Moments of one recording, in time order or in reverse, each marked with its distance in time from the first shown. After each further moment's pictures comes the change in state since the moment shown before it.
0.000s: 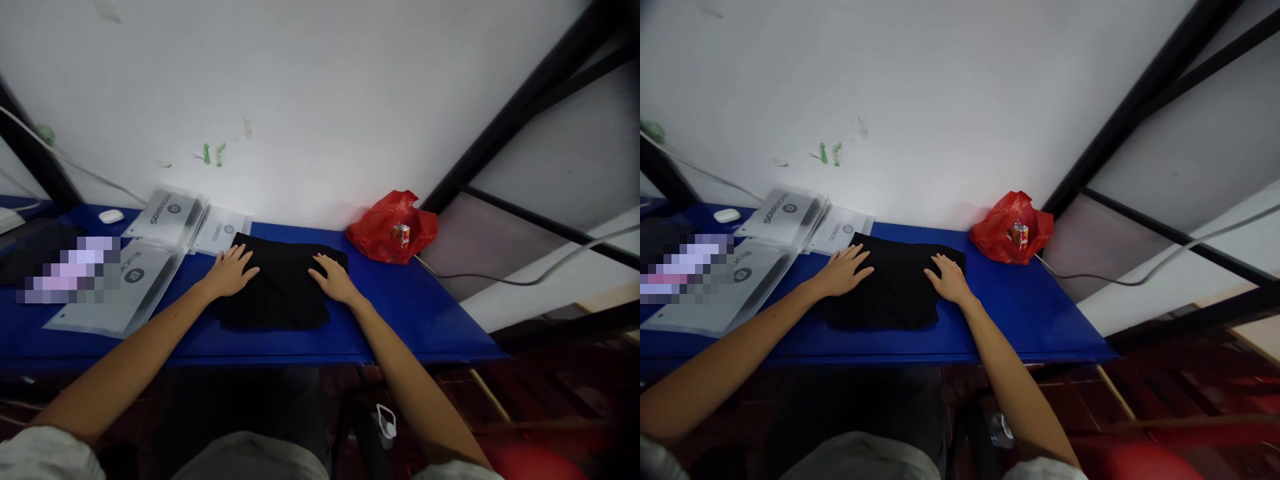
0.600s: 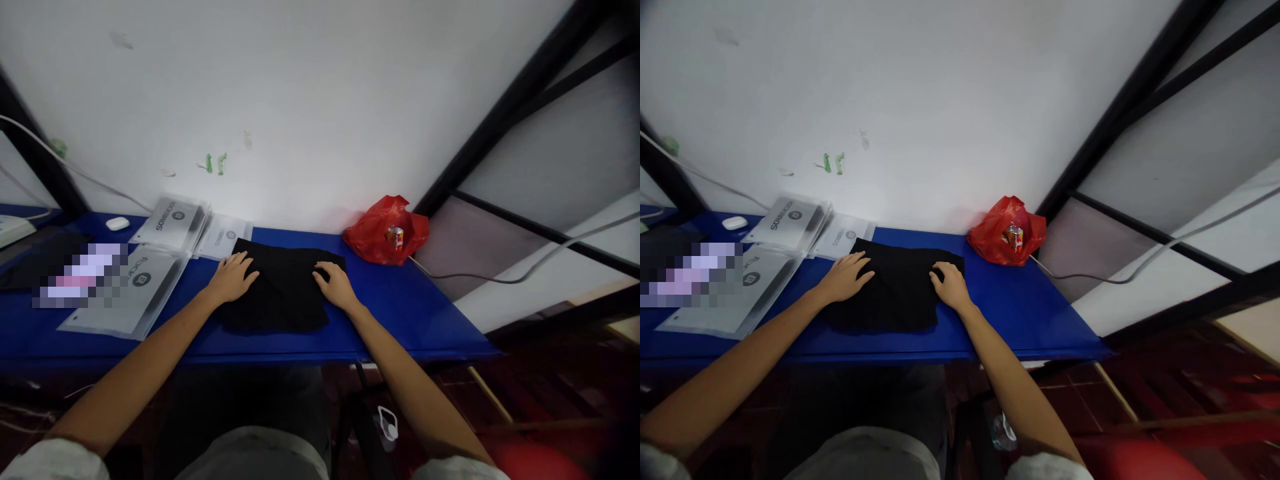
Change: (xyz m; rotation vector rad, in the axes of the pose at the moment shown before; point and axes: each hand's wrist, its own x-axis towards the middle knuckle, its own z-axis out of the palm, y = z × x) left_hand -0.005 0.001 0.006 0.009 0.123 0.029; right_hand -0.012 -0.007 -0.002 0.081 0.248 -0.107
